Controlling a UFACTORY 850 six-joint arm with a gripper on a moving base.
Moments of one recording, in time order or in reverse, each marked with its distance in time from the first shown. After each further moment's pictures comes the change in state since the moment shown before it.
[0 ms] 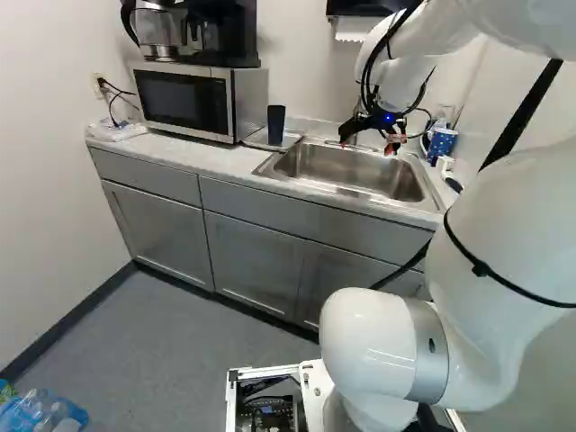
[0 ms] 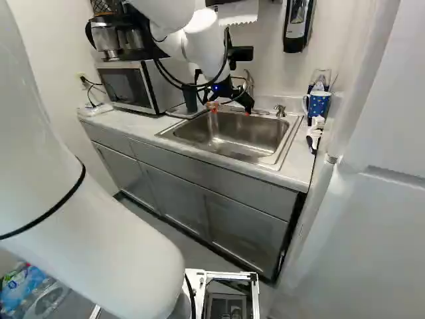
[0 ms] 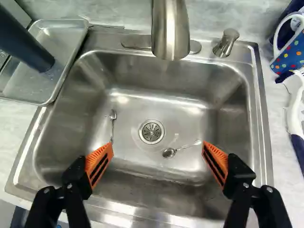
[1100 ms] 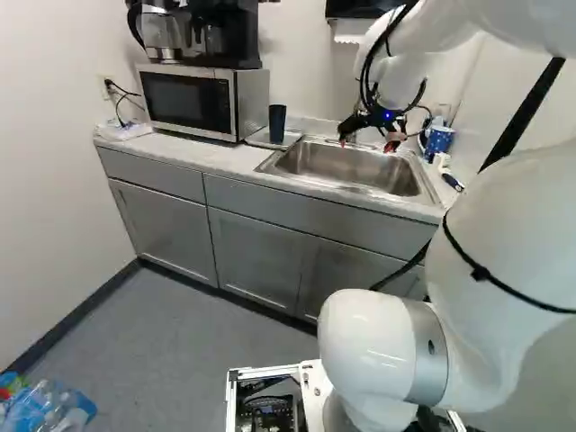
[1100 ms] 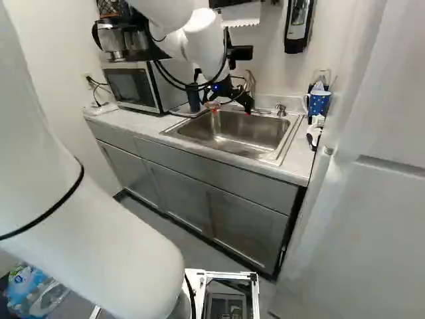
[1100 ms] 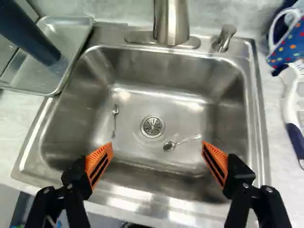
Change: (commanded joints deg) arm 0.0 0.0 0.0 0.0 0.0 0.0
